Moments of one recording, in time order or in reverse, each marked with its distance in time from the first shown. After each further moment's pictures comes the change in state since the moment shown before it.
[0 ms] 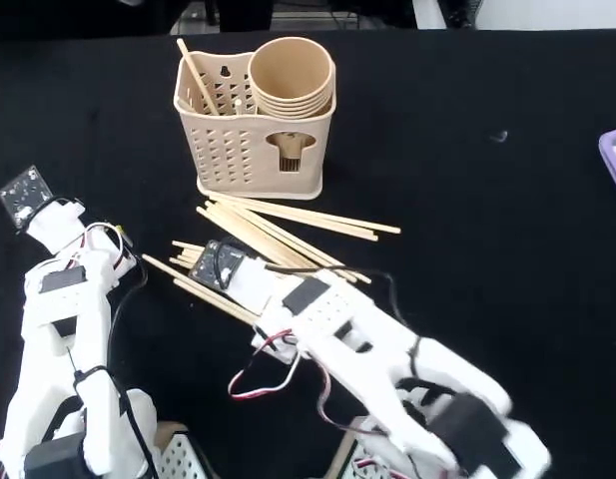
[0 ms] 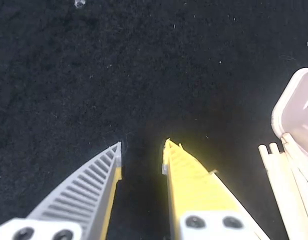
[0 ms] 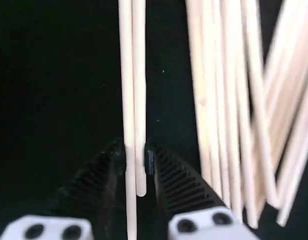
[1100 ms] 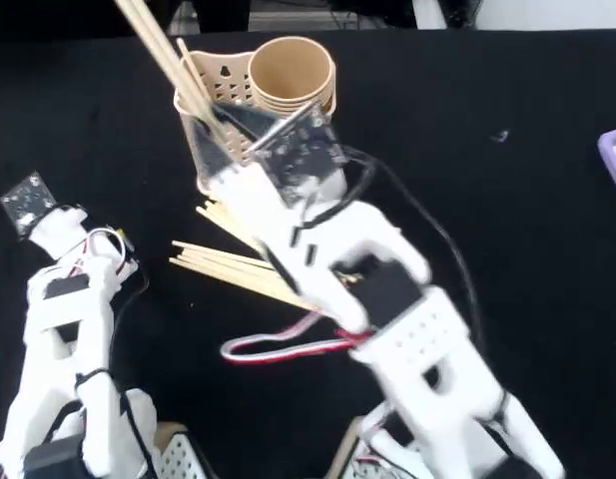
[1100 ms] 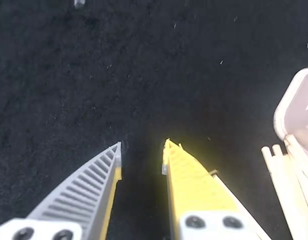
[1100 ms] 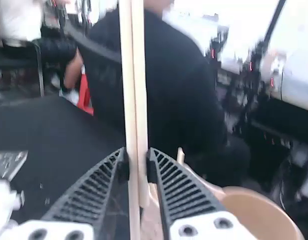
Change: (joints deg) left arm 0.1 0.0 3.5 -5.2 0.0; right arm 4.7 -14.6 -27.0 -33.8 -8.4
